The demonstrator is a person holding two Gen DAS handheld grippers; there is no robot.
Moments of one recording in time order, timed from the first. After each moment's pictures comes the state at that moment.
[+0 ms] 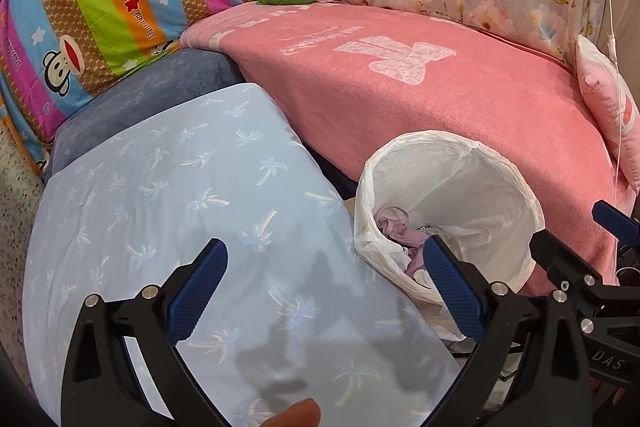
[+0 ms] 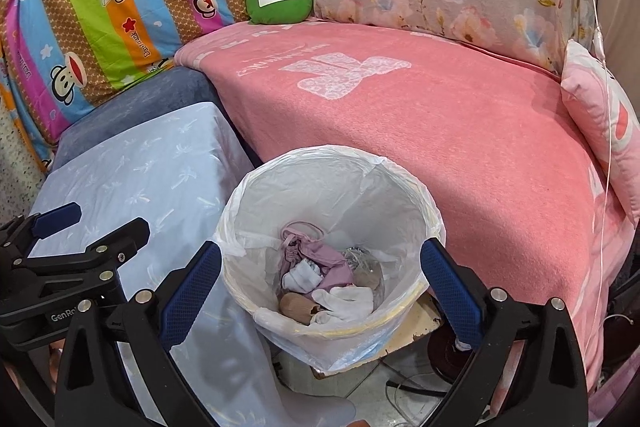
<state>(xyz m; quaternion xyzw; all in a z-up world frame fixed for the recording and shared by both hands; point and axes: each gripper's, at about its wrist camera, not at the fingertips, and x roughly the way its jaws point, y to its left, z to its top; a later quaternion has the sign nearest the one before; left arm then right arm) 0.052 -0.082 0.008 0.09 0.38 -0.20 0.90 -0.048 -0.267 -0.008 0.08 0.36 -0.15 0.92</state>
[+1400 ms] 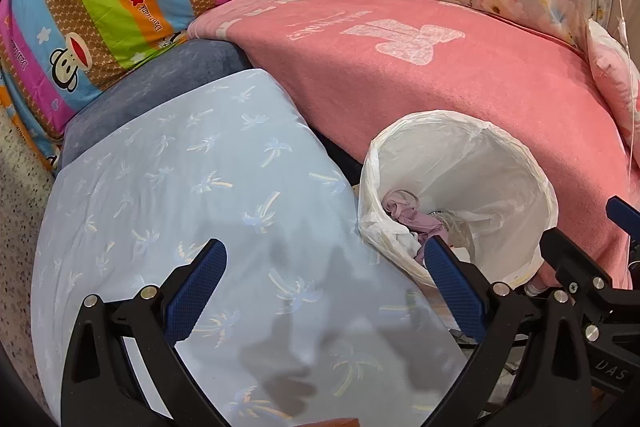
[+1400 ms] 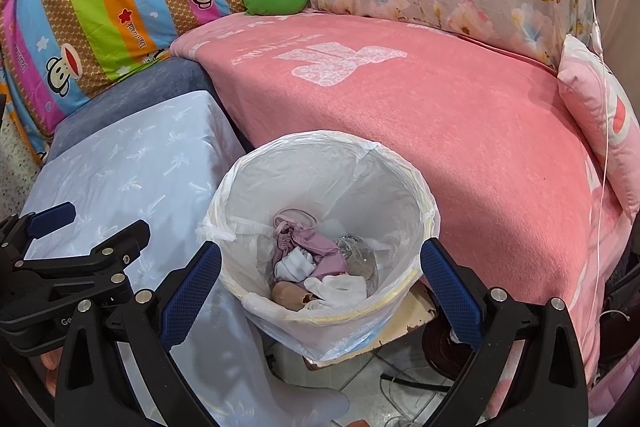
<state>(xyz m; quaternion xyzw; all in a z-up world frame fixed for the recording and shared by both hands) 0.047 -0.090 -0.003 0.11 0.39 -0.17 0.90 -0.053 -0.268 -0.019 0.08 0.37 -0.16 0.91</state>
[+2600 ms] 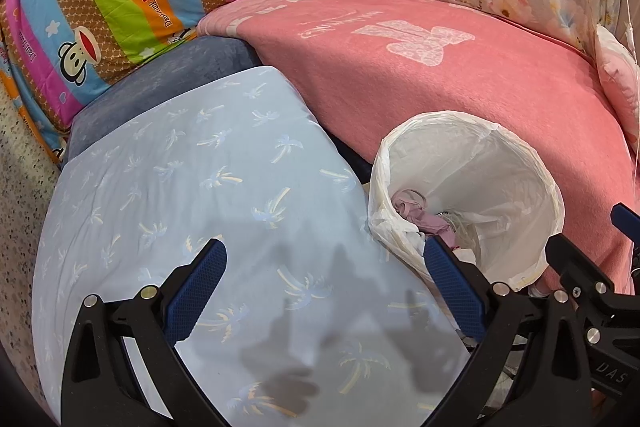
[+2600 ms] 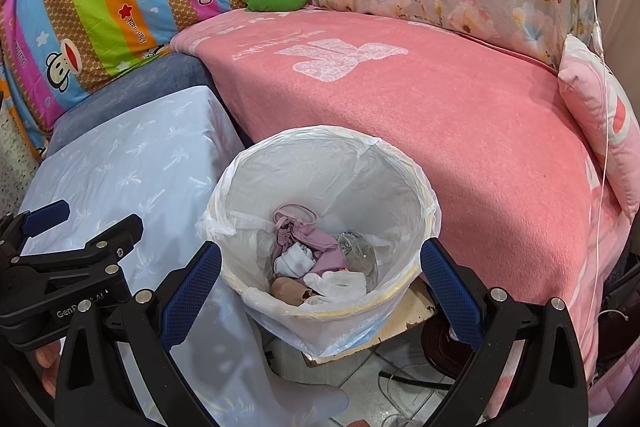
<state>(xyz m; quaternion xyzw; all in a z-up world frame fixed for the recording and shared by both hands) 0.045 -0.086 -0.005 0.11 0.39 -0.15 0.90 -0.054 -0.264 -0.021 0.08 0.37 -0.16 0.91</state>
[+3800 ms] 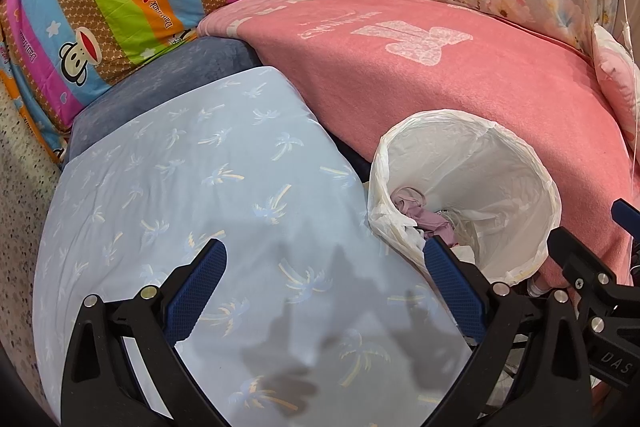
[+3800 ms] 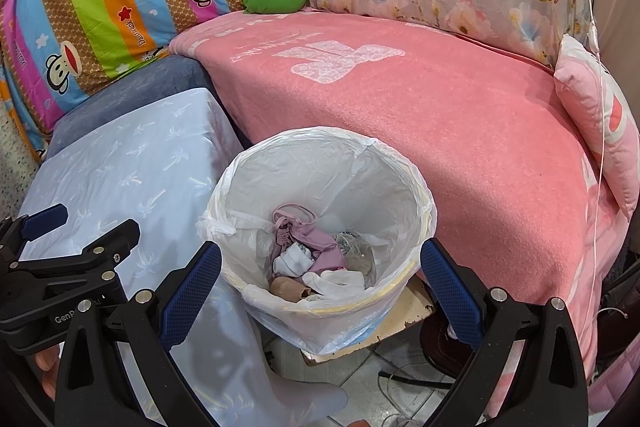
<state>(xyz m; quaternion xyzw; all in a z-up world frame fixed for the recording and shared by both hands) 0.042 -0.087 -0.006 0.11 0.39 -0.15 0.90 -0.060 -0.267 -0.023 0.08 0.37 -0.16 0.91</state>
